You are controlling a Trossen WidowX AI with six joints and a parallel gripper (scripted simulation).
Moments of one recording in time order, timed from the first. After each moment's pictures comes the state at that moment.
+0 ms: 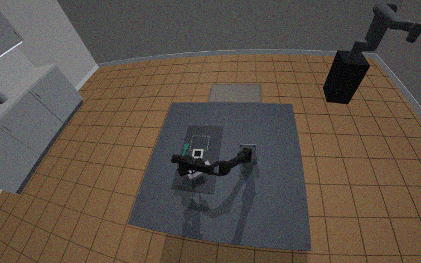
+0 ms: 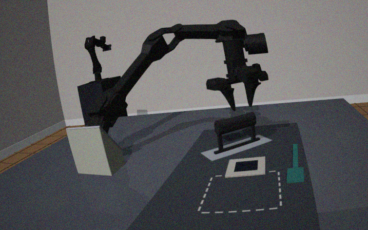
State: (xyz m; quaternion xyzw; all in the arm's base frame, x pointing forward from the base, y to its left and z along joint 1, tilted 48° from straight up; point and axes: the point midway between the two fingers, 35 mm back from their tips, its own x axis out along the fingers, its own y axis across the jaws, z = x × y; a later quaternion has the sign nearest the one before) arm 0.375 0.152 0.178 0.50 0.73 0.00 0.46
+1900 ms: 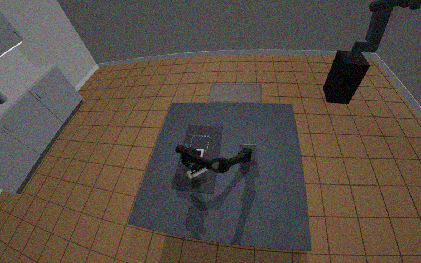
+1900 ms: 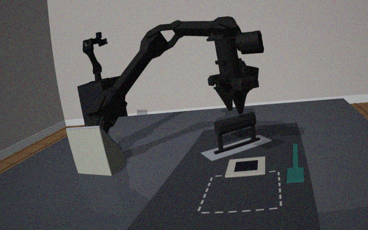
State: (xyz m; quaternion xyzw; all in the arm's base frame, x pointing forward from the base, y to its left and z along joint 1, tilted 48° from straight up) arm 0.369 0.106 0.136 0.03 0.52 0.52 0.68
